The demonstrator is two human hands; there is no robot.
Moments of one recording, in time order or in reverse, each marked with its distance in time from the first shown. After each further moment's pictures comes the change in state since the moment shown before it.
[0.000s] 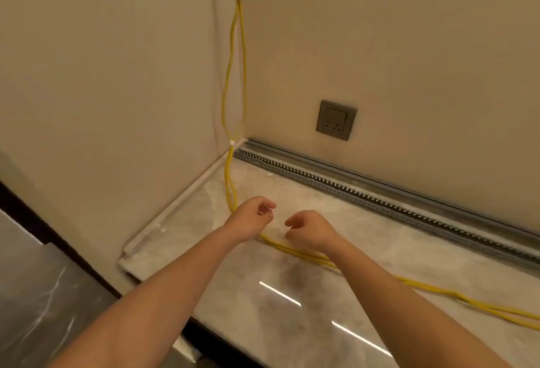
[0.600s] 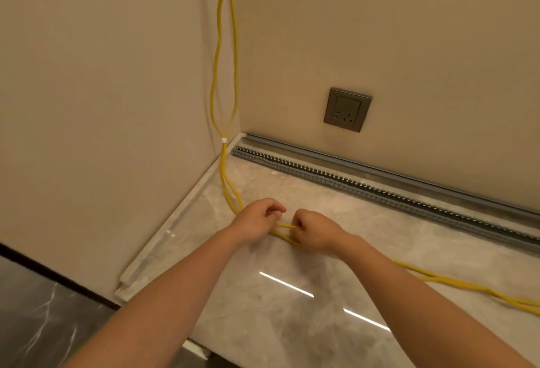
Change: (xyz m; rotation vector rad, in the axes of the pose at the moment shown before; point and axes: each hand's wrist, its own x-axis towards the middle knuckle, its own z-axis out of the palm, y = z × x) left_hand 0.053 -0.031 -0.009 0.095 -0.154 0.109; right_hand 0.044 -0.009 0.009 -0.286 -0.073 -0.035
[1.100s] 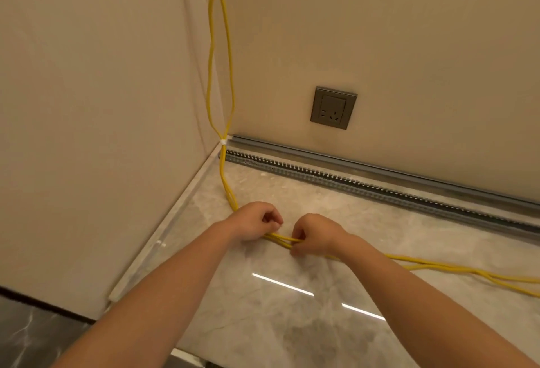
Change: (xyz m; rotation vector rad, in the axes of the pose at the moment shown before) left_hand 0.015 -0.002 -0.010 0.213 -0.239 0.121; right_hand -0.007 0.011 0.002 -0.056 -0.068 0.052
